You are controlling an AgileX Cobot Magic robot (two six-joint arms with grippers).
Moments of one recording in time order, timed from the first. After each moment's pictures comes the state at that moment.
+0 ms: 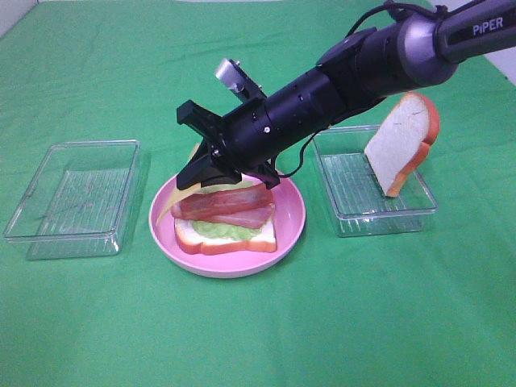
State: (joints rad) left arm 0.05 0.00 -0.52 -0.07 1.09 0.04; right arm 0.52 2.18 -1.41 1.17 0.78 -0.58
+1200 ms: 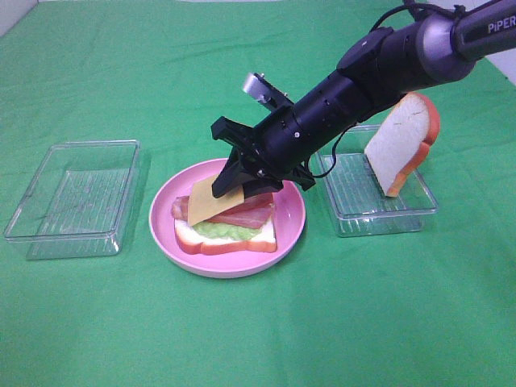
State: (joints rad) left arm 0.05 0.00 -0.52 -0.07 1.09 0.04; right arm 0.44 2.18 -1.42 0.97 0.80 -0.49
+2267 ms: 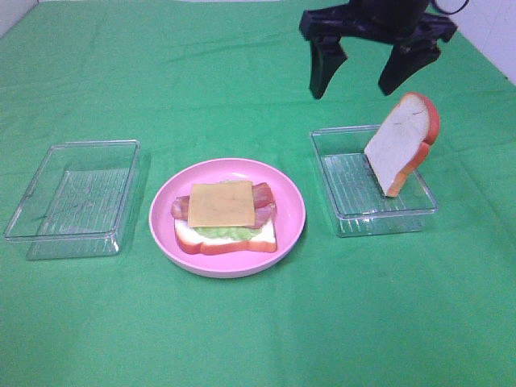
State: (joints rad) left arm 0.05 0.00 -0.52 -0.07 1.09 0.04; right arm 0.37 1.92 -1.78 0.06 1.20 0.09
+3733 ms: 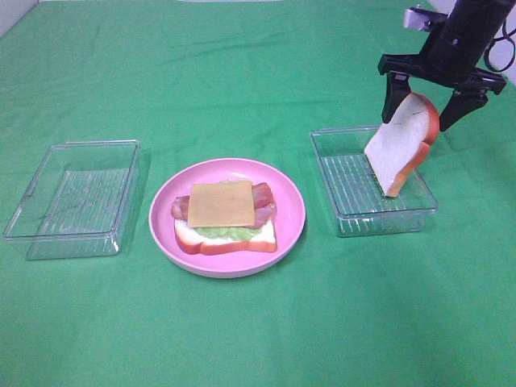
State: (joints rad) left arm 0.05 0.00 -0.52 -0.07 1.09 0.04; right arm 0.07 2.24 -1.93 0.12 1.17 0.04
